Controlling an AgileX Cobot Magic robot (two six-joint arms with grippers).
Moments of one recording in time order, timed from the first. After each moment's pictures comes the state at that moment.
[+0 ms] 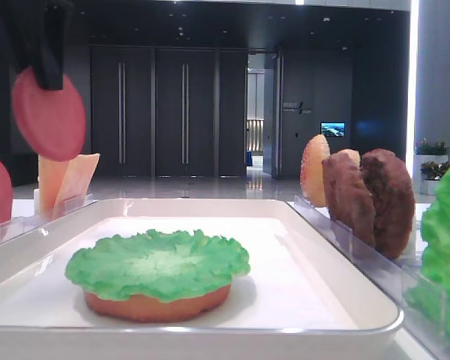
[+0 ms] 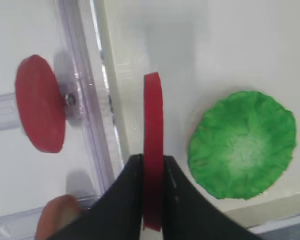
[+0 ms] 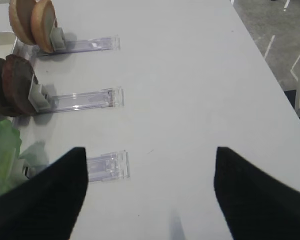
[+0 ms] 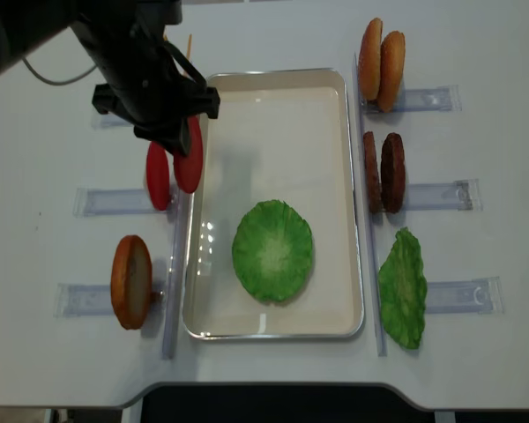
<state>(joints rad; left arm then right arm) -0.45 1.65 -1.33 -0.03 1.08 -0.29 -0.03 -0.01 -0.51 0.00 1.13 0.03</state>
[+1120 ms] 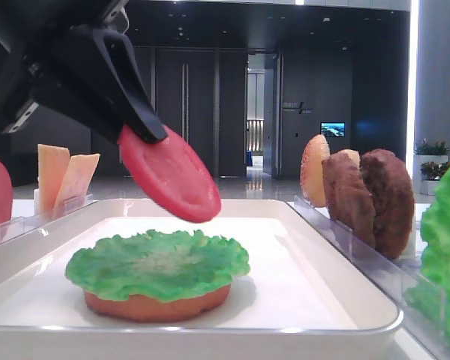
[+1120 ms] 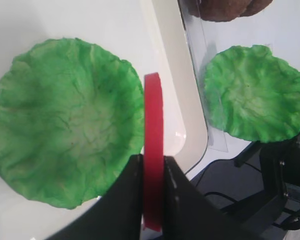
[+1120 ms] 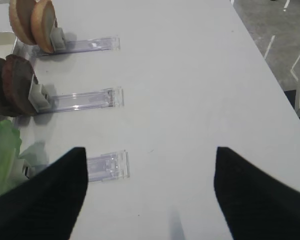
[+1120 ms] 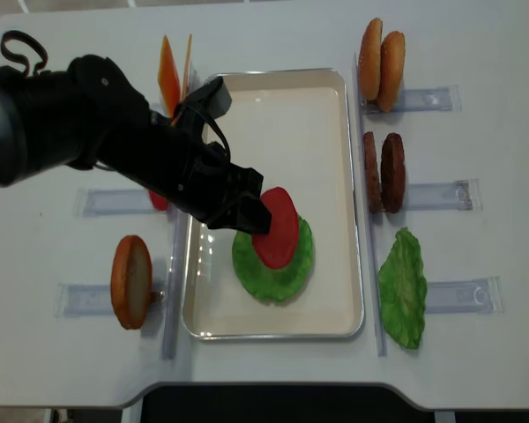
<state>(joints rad) -0.45 1.64 -0.91 -0.91 0.77 0.46 -0.03 -0.01 -0.51 0.00 1.13 0.03</state>
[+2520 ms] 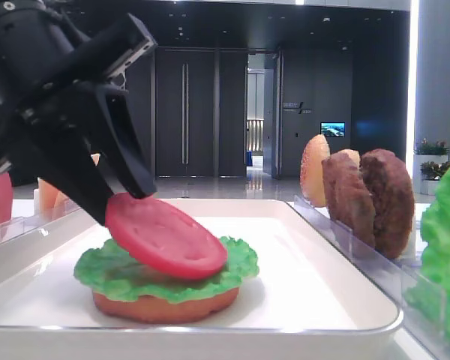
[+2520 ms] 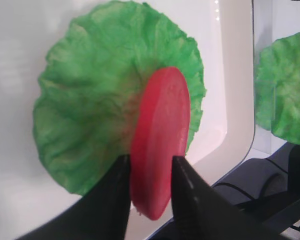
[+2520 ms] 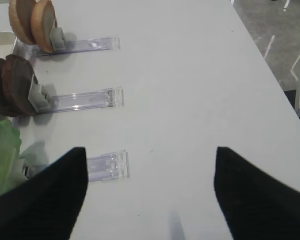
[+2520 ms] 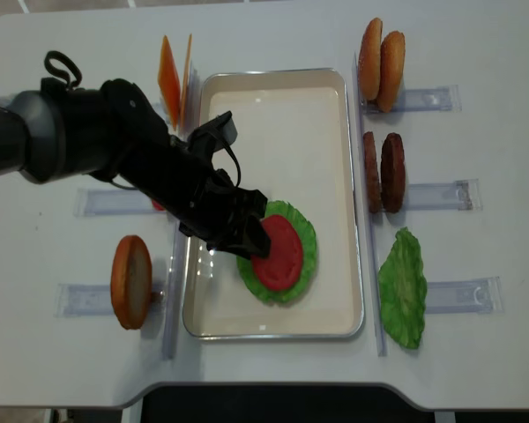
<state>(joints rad) -0.45 1.74 -0.91 -0.86 0.75 0.40 -0.03 -0.01 -0.51 0.00 1.13 0.03</state>
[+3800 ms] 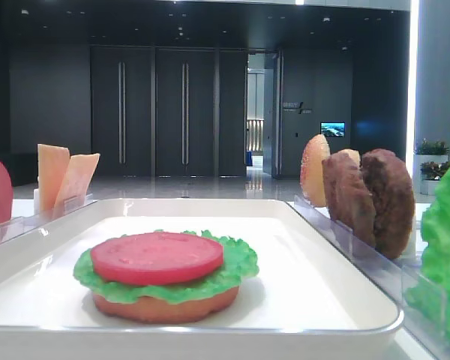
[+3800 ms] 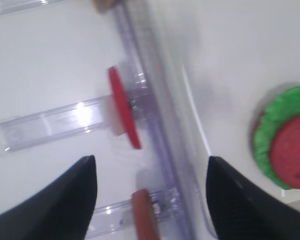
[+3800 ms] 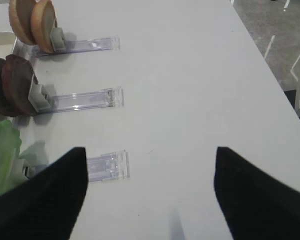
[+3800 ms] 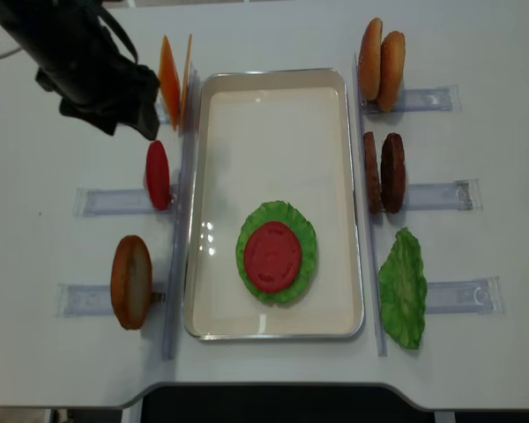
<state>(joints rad) -0.24 1.58 -1.29 -0.06 1.11 -0.02 -0.03 -0.01 -0.51 0.00 1.13 0.03</state>
